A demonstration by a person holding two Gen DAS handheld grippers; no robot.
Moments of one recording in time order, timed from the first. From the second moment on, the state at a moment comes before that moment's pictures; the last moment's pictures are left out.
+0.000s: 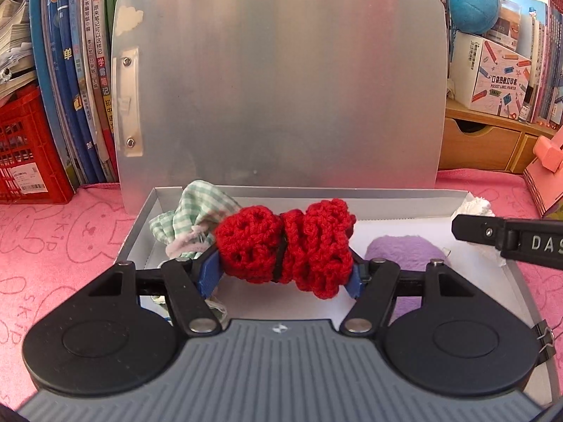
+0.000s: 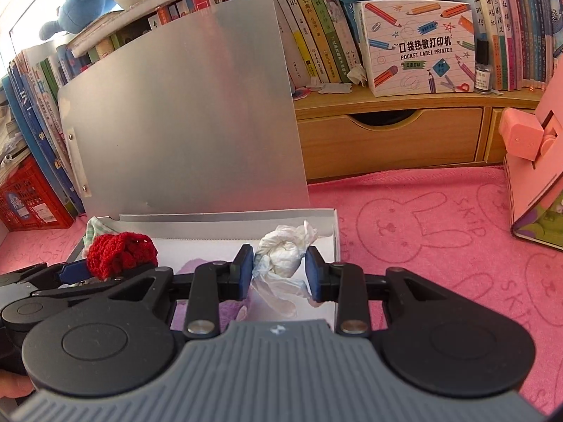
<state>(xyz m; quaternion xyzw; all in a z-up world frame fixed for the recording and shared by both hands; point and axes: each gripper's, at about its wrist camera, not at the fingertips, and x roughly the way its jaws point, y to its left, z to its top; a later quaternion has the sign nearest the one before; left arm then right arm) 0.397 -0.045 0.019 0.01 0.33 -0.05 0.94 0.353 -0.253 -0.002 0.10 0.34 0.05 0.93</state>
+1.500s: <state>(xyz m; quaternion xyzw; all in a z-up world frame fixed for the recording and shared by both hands) 0.353 -0.038 0.026 -0.03 0.39 -0.04 0.92 0.311 -0.239 0.007 0.04 0.35 0.09 0.93</state>
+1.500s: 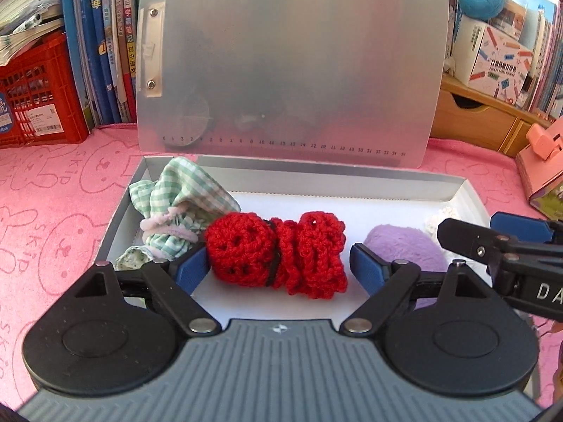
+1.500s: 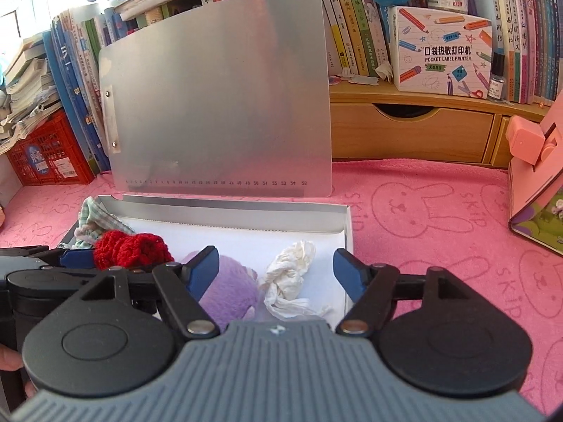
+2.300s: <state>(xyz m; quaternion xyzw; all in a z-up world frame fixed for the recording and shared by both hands) 0.127 -0.013 0.062 -0.01 0.29 -0.12 0.95 0.117 -0.249 0.025 0.02 0.28 0.11 0.95</state>
